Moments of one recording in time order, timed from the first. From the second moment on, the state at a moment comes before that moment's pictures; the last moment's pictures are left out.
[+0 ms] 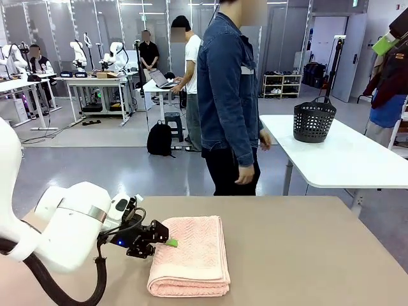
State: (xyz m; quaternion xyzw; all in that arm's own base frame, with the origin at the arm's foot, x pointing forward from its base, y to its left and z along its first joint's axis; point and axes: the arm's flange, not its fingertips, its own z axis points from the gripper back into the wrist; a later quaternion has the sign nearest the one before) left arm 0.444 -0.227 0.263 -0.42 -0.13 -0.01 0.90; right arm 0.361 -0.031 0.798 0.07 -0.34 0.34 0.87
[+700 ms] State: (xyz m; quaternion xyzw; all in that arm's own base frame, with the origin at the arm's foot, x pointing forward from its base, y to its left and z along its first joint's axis) left arm 0.453 -0.193 0.262 -0.44 -0.11 -0.04 0.89; right arm 0.361 -0.031 0.798 0.07 -0.34 0.34 0.87
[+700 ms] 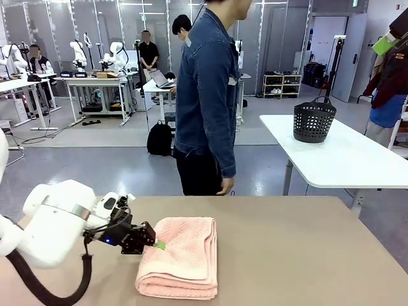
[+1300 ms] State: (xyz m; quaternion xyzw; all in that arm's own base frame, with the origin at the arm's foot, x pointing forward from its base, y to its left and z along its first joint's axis) left arm 0.448 -0.046 0.285 -0.39 -0.13 -0.05 0.91; right arm 0.361 -0.031 0.798 0.07 -0.34 0.34 0.87
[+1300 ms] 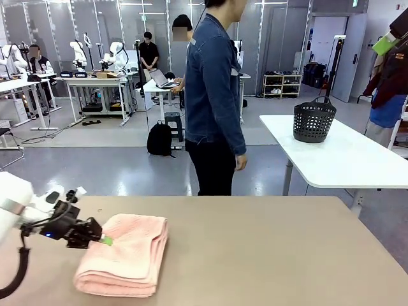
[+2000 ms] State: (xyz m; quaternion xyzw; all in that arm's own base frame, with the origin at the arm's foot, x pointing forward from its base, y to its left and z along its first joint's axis) left arm 0.460 0.093 0.301 -0.38 -0.13 -0.06 0.91; right arm 0.361 -0.032 0.799 0.07 -0.34 0.34 0.87
